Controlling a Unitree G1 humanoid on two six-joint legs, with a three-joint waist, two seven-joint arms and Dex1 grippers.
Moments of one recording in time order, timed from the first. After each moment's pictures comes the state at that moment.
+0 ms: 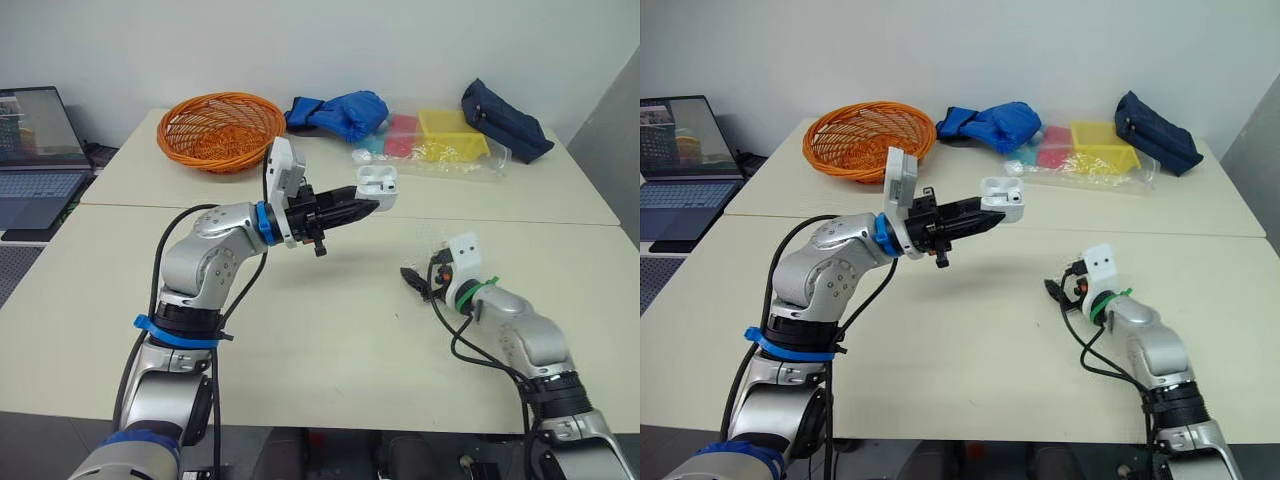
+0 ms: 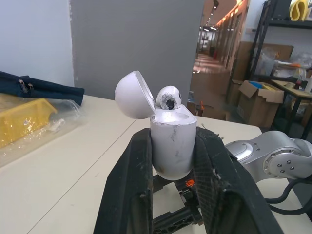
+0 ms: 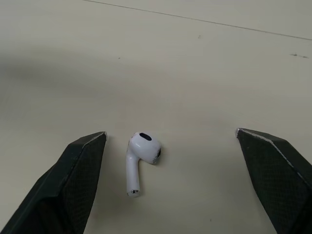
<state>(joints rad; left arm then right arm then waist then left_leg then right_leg) -0.75 0.39 -0.03 0.01 -0.60 0.54 -0.99 -0.37 -0.39 0.07 0.06 0.31 0.54 0.33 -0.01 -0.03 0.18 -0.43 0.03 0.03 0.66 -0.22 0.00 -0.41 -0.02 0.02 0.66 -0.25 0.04</state>
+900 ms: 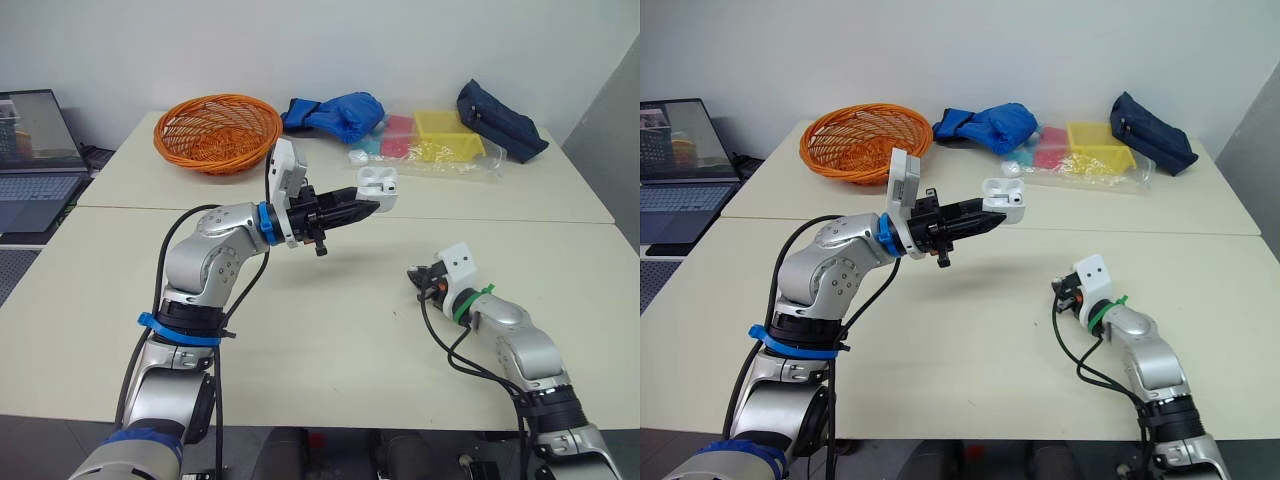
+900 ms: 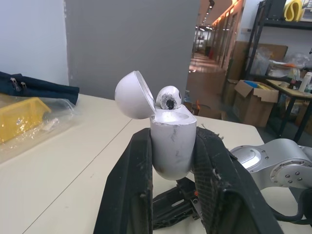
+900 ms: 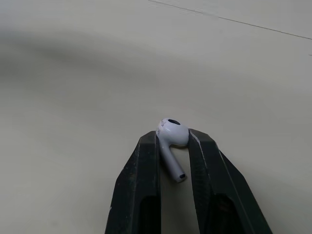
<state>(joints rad) -0.76 0.37 -0.03 0.05 -0.59 0.53 -1.01 -0.26 -0.44 0.06 -0.05 0.21 0.50 0.49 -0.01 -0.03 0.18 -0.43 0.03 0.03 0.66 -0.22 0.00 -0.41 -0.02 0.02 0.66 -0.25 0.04</state>
